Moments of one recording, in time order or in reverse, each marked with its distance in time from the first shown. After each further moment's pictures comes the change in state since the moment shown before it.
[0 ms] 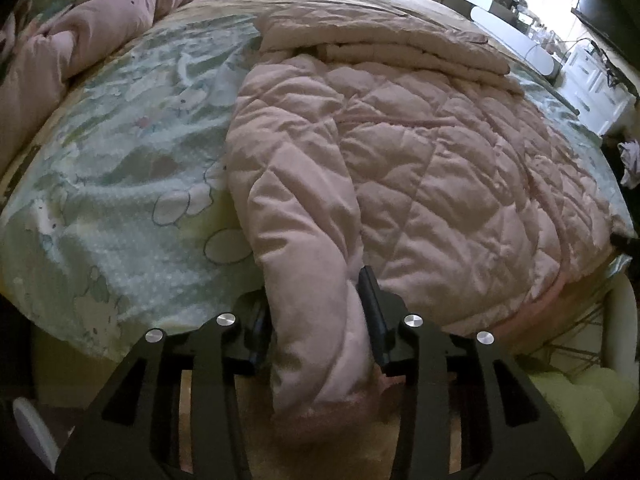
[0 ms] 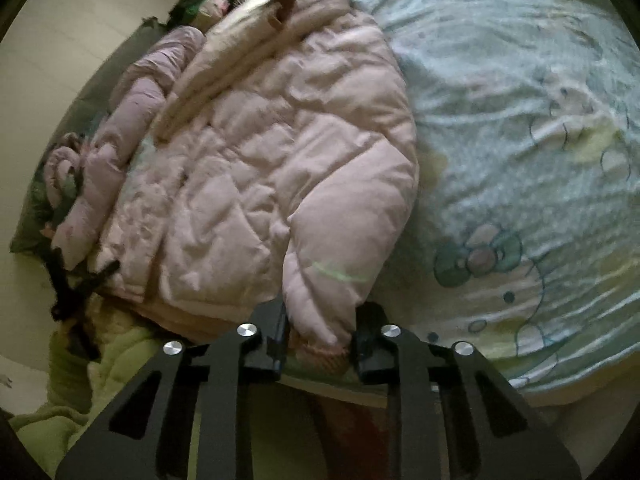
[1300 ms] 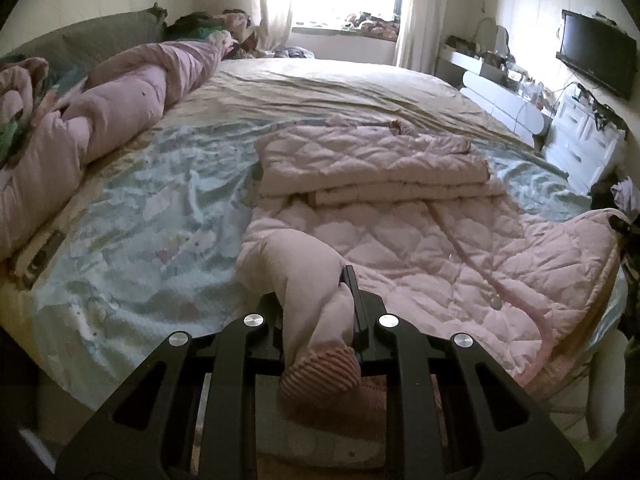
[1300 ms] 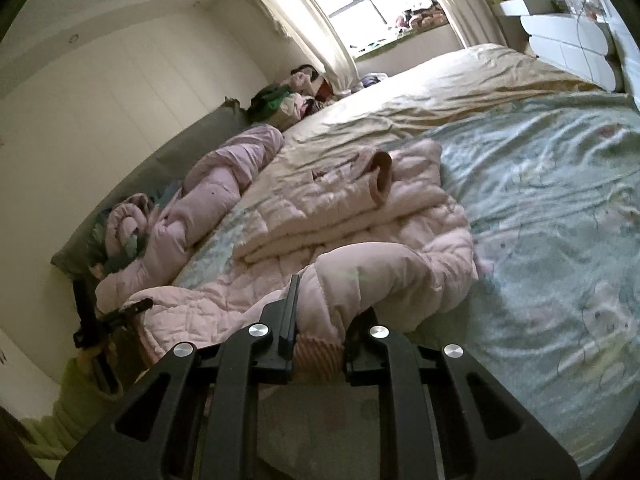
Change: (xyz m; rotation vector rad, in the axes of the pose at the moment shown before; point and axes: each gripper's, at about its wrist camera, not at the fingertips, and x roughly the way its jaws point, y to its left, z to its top) left arm -0.076 -0.022 0.090 0.013 -0.292 0.027; right arm -0.060 0.055 0.092 -0.168 -0.415 0.186
